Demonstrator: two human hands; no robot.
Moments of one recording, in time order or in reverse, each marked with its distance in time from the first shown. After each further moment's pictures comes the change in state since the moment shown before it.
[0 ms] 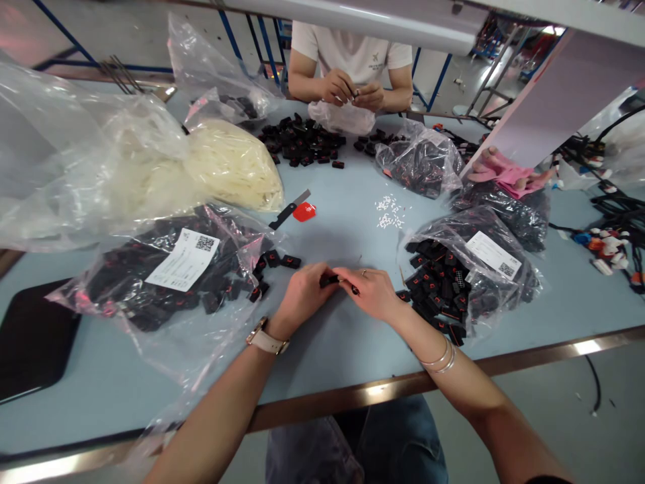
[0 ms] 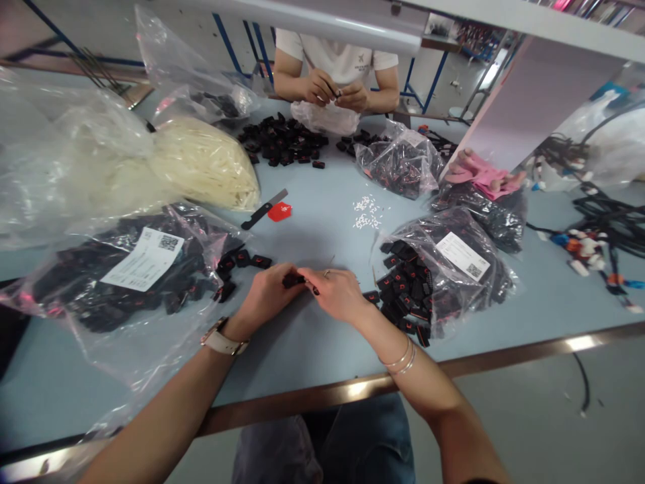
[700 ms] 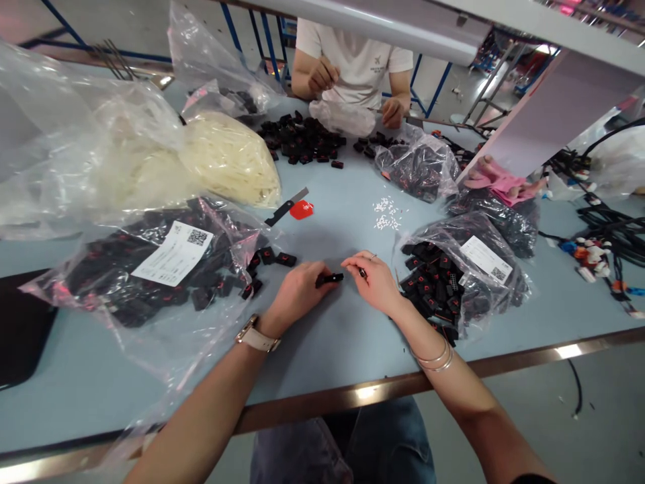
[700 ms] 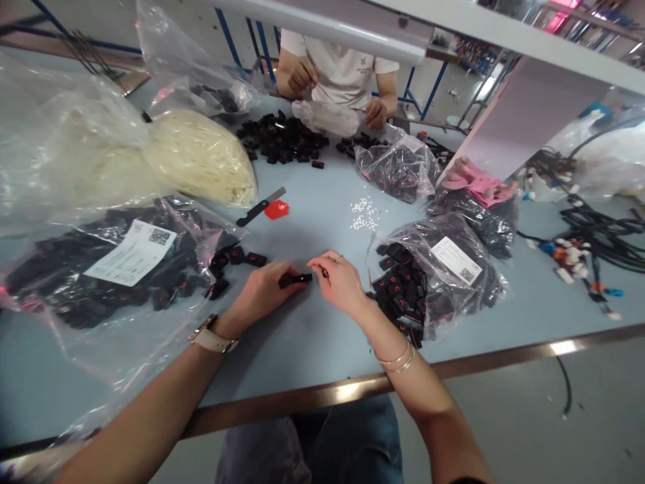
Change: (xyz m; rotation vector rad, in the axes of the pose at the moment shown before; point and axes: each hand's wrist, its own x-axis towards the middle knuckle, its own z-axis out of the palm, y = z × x) left_hand 0.000 -0.004 0.005 0.030 -0.047 -0.019; right_hand 0.007 0.010 -0.013 0.298 0.213 0.095
